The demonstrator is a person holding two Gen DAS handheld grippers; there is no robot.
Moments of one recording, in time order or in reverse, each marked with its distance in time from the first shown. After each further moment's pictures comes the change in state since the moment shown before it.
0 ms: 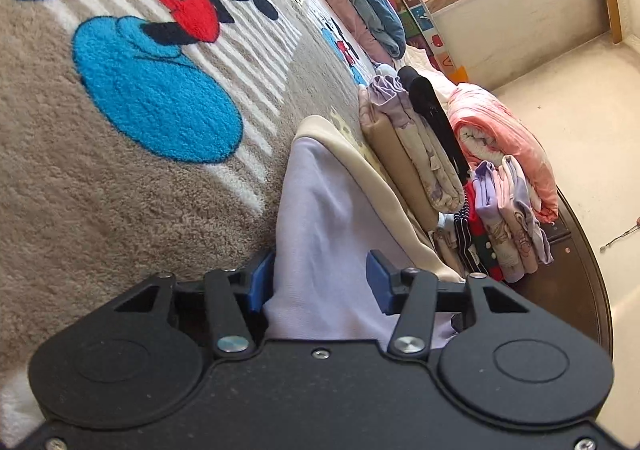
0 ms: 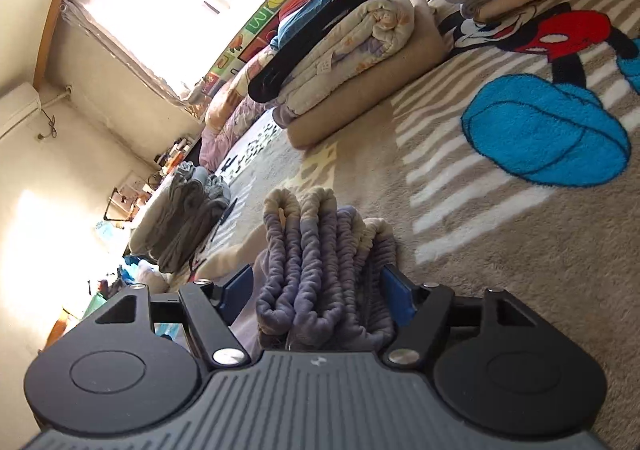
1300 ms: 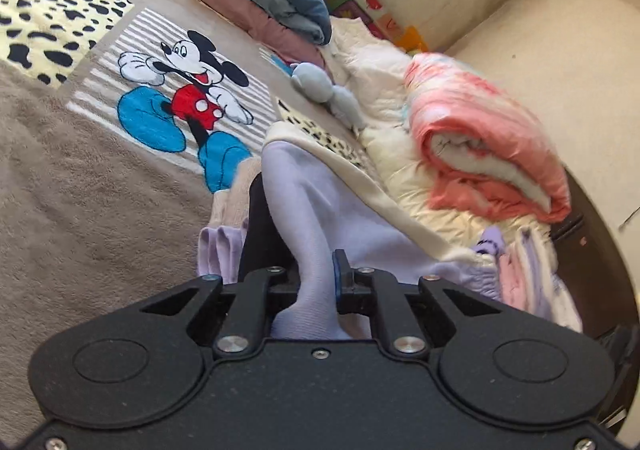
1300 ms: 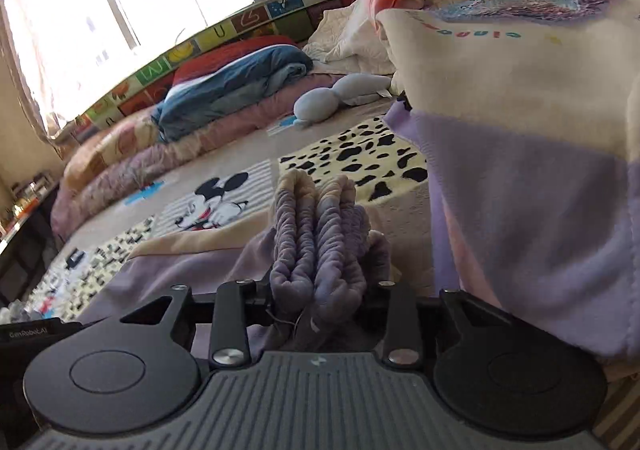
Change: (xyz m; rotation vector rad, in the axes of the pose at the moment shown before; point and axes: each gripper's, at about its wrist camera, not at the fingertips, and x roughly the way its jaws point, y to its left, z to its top) left arm 0.267 -0.146 0.219 0.202 0.071 -0.102; right arm 0.153 0.008 0.283 -0.222 -0.201 -0.489
